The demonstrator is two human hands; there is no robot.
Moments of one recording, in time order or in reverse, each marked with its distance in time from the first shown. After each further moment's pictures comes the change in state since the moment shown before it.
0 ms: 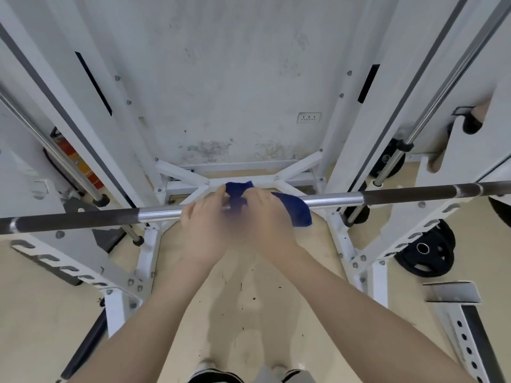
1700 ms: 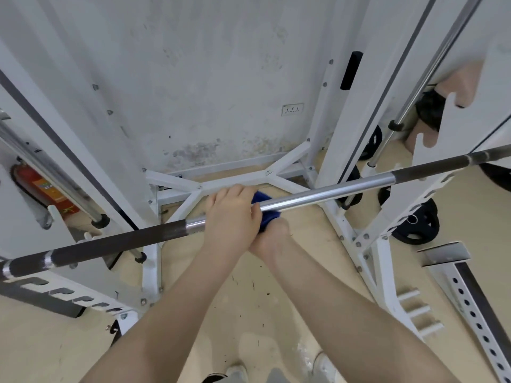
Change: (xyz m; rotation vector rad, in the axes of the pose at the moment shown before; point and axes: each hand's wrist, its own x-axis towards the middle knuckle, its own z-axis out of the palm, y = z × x) left_hand 0.030 -0.037 -0.041 0.044 -0.126 0.258; right_hand 0.034 -0.082 0.028 2.070 0.305 1.887
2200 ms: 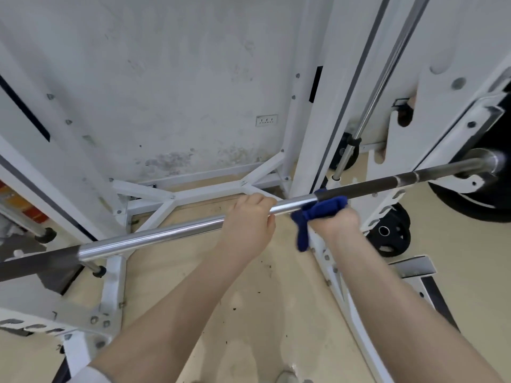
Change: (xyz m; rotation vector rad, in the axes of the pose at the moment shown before) left_hand 0.043 0.152 0.077 -0.037 -0.162 0.180; right_hand -0.045 -0.250 -0.055 0.072 0.258 -0.432
